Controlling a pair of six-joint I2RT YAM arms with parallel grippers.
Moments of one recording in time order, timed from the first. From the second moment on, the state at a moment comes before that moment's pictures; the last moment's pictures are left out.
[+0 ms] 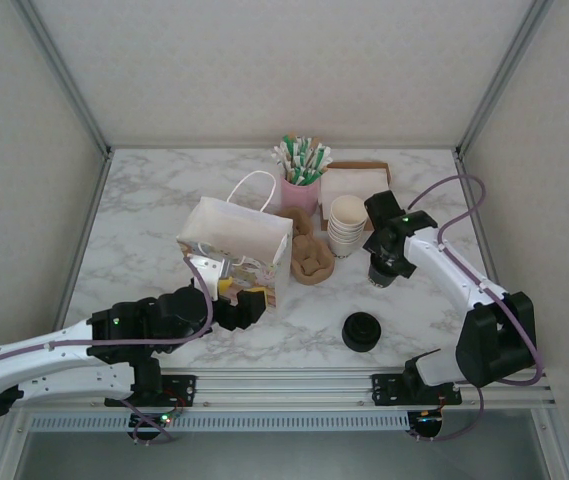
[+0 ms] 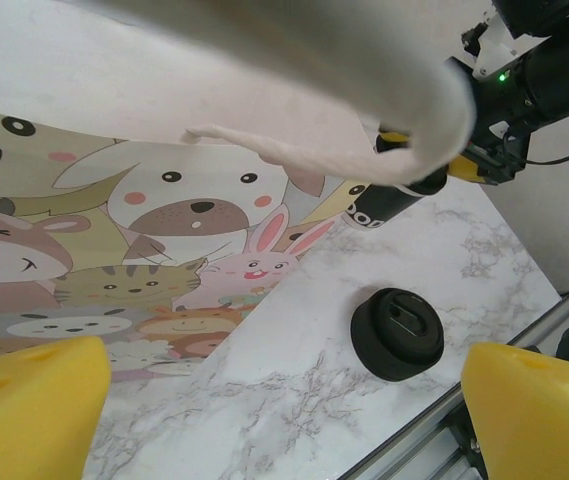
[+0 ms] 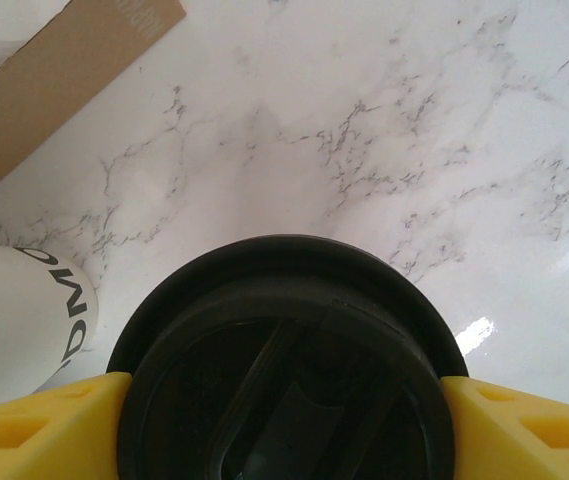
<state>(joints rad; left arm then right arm) -1.32 0.73 0.81 -0.56 -0.52 -0.73 0.38 1.41 1.08 -0.97 0.32 0.97</state>
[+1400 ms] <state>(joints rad) -1.28 0.69 1.08 -0.86 -0.75 -0.74 0.18 1.42 1.11 -0.96 0.35 0.86</state>
